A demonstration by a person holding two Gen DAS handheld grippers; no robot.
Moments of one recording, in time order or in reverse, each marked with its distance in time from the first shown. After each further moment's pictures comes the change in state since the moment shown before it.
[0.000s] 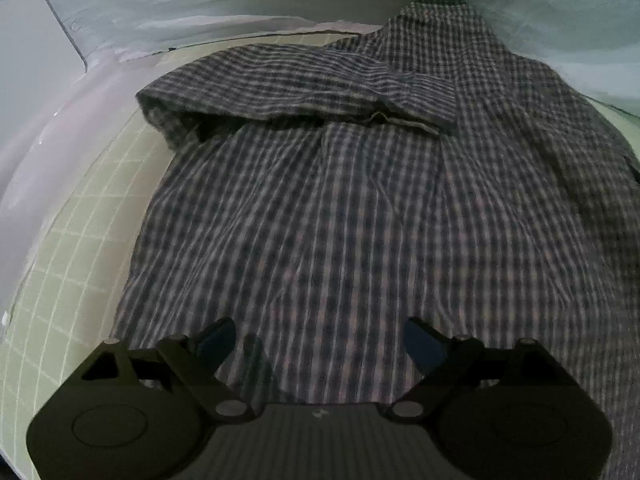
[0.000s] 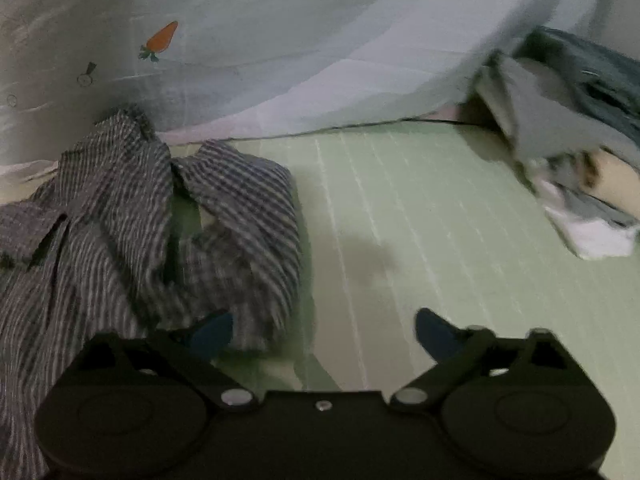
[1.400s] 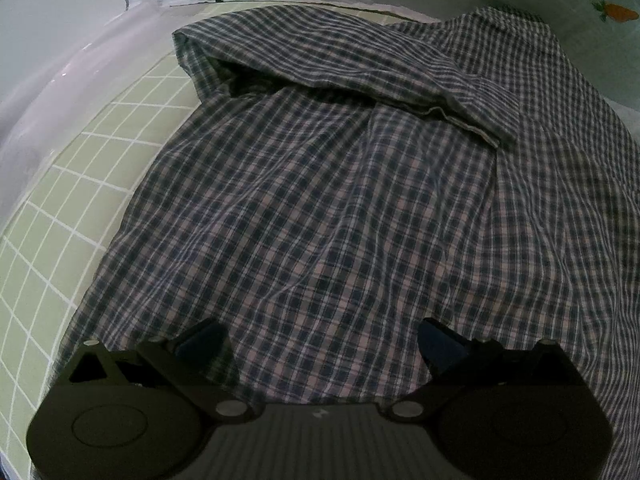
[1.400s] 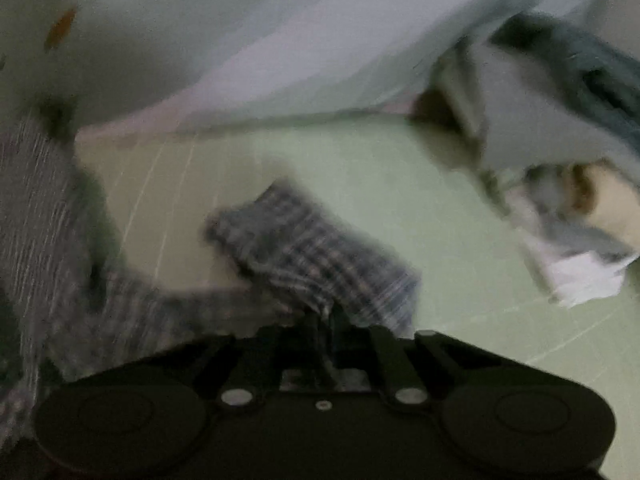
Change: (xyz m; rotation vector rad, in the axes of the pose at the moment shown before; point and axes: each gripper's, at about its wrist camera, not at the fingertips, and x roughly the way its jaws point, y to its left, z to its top) left arm 0.022 0.016 0.002 -0.198 0.053 0.011; right arm 0.042 -0.084 0.026 0.007 -0.086 -0.165
